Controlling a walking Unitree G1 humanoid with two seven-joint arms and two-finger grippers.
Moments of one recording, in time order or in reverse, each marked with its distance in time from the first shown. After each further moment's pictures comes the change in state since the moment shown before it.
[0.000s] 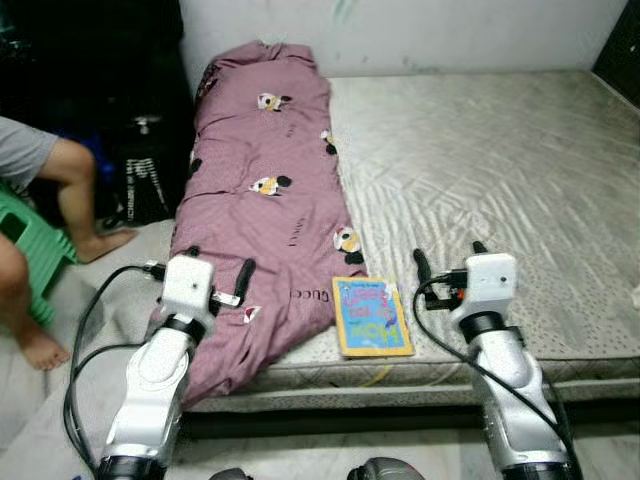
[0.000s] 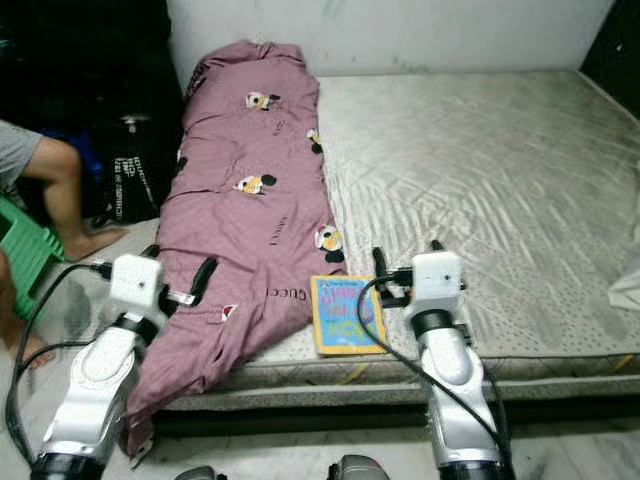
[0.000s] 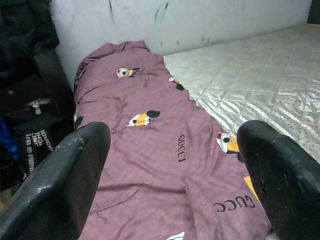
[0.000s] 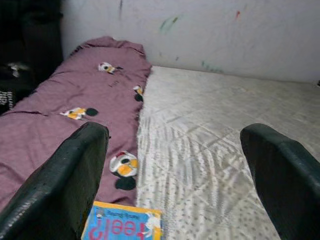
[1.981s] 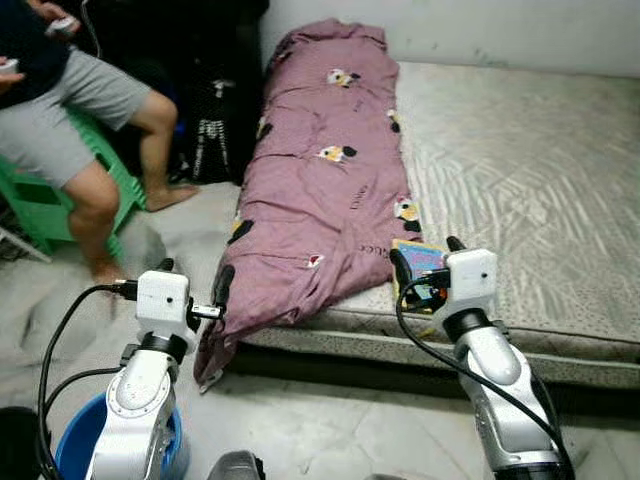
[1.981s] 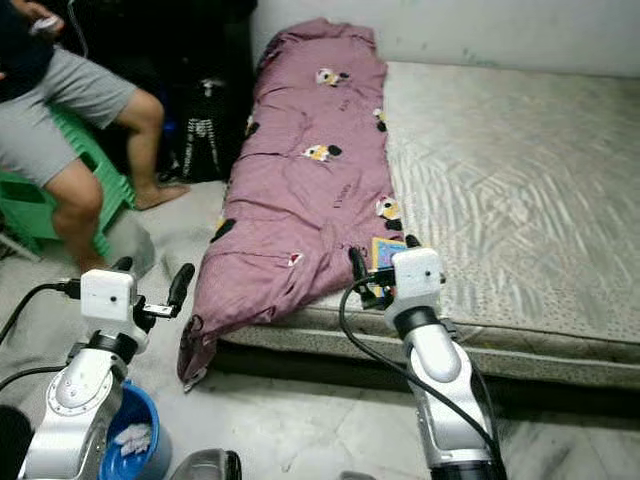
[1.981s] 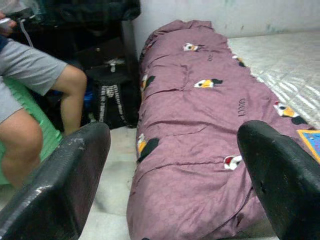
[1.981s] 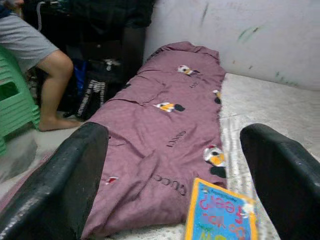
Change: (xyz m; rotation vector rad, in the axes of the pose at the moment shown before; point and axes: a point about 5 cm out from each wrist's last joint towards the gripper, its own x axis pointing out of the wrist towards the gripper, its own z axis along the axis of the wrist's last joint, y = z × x) left arm -0.029 0.006 0.002 -0.049 0.027 0.106; right arm 0.000 0.014 0.010 0.001 -0.013 0.116
